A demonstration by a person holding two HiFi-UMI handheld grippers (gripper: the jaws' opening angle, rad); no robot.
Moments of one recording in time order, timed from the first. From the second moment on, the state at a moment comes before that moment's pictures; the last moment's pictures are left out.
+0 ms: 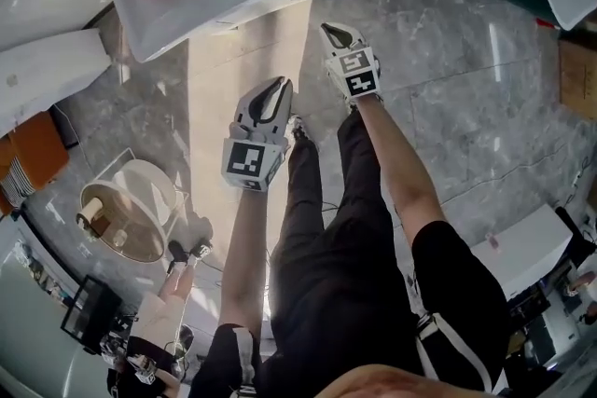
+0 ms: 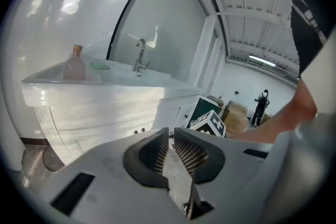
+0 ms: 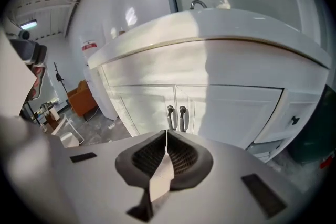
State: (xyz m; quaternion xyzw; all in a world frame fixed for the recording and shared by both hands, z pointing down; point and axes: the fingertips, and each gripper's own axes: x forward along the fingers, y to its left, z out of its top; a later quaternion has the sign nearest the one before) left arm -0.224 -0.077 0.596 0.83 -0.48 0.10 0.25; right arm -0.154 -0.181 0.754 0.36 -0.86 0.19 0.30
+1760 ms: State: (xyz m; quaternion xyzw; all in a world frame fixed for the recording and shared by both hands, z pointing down) left arm -0.194 -0.112 0.701 0.83 -0.47 0.13 0.28; right arm -0.146 -0.213 0.822 0.43 -0.84 0.20 0.27
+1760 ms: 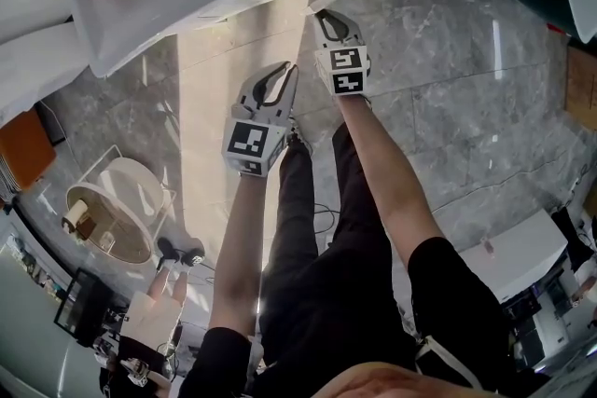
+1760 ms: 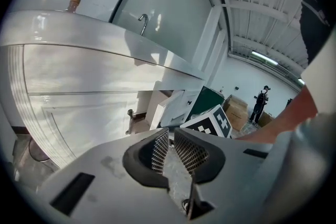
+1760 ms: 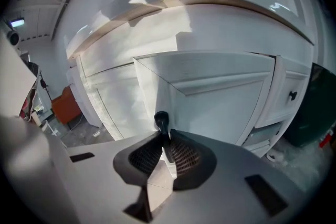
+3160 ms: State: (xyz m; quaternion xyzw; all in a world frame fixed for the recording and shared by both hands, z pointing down) left arm -0.020 -0.092 0.705 0.85 -0.43 0.14 0.27; right arm 0.082 -0.138 0.825 0.39 -0.85 0.13 0.34
